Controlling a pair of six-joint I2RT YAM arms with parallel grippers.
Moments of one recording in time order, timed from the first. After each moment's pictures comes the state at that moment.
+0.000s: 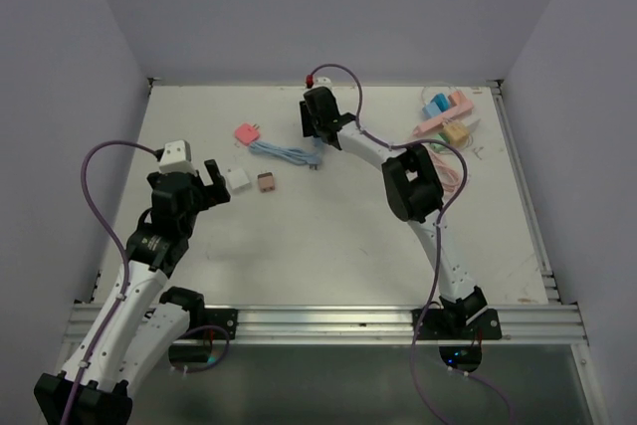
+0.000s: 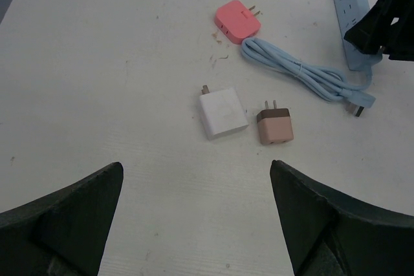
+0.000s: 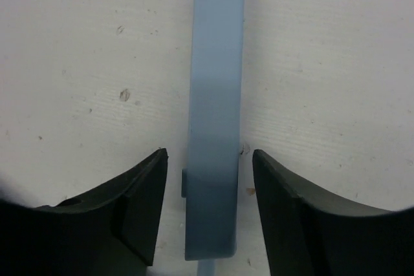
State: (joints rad) left arm -0.25 0.69 0.64 -0.38 -0.31 -0.33; right arm 0.59 2.49 2.09 -0.25 0.32 0.28
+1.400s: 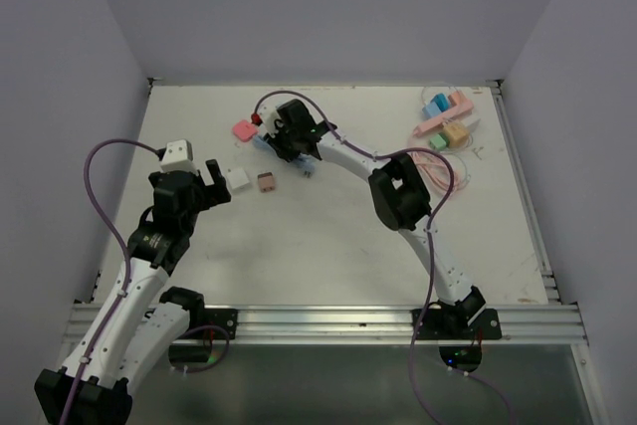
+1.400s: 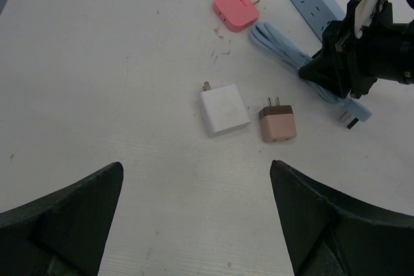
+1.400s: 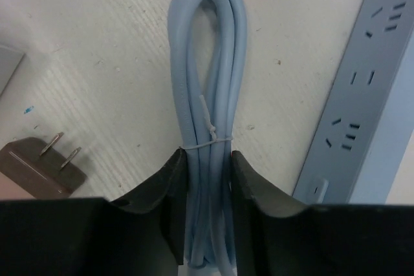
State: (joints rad) left arm -0.25 0.71 0.64 -0.38 -0.31 -0.33; right arm 0.72 2.52 2.16 -0.41 -0.10 -0.30
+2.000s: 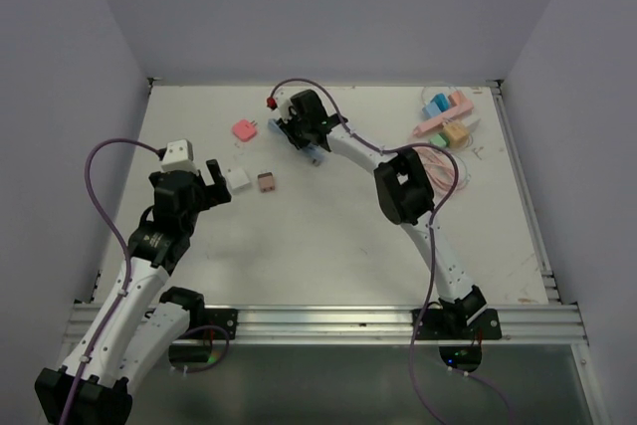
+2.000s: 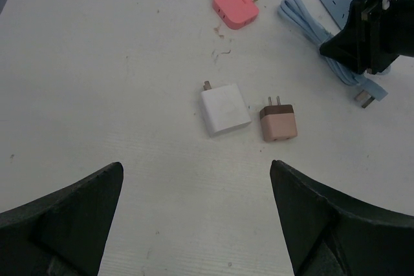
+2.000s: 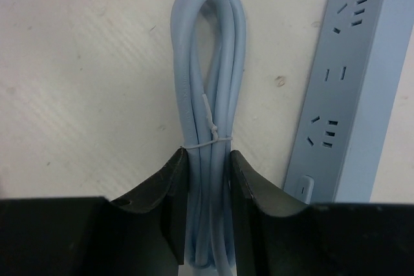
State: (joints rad) left arm -0.25 0.71 0.64 -0.38 -0.31 -0.33; right arm 0.65 2.52 2.15 -0.35 -0.05 -0.25
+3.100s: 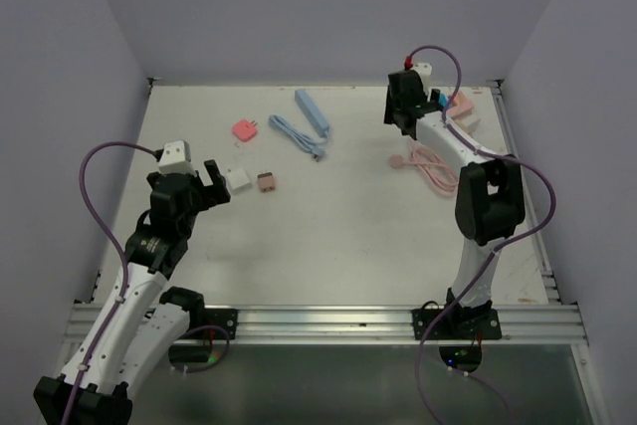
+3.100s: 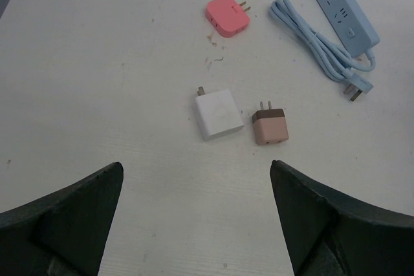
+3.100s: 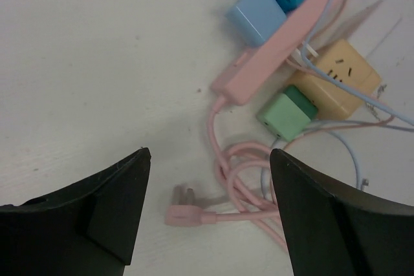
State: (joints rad) left arm -0.25 0.67 0.64 -0.38 -0.30 -0.33; right arm 0.33 1.93 1.60 -0.37 0.56 0.26
